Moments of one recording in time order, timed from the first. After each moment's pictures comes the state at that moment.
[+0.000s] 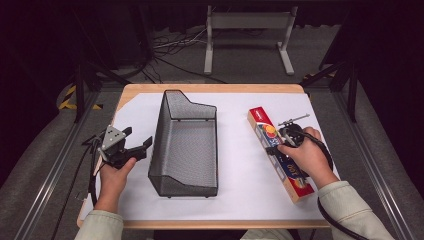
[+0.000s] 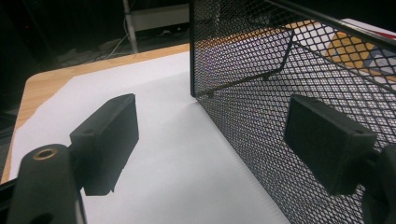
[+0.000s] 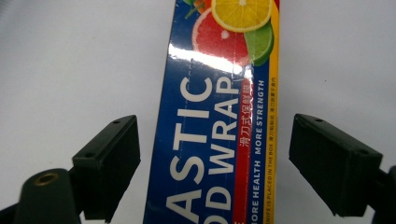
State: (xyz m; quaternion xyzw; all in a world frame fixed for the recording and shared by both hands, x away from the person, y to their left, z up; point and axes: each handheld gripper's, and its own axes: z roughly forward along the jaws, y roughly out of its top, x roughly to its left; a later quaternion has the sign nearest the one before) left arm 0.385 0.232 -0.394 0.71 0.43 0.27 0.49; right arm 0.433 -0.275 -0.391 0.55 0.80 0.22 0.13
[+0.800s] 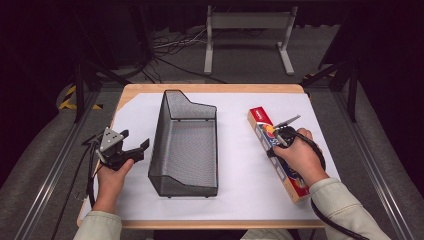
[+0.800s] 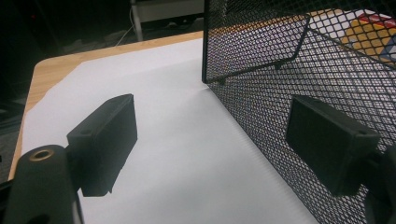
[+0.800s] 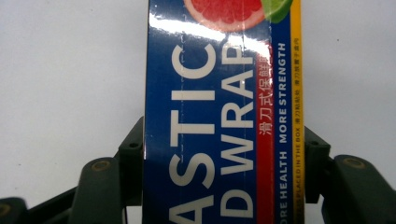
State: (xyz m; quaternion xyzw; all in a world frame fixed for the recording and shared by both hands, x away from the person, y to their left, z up) left arm 0.386 0.240 -0.403 0.71 0.44 0.28 0.47; right arm 0.438 -0.262 -0.404 0.59 0.79 0.14 0.12
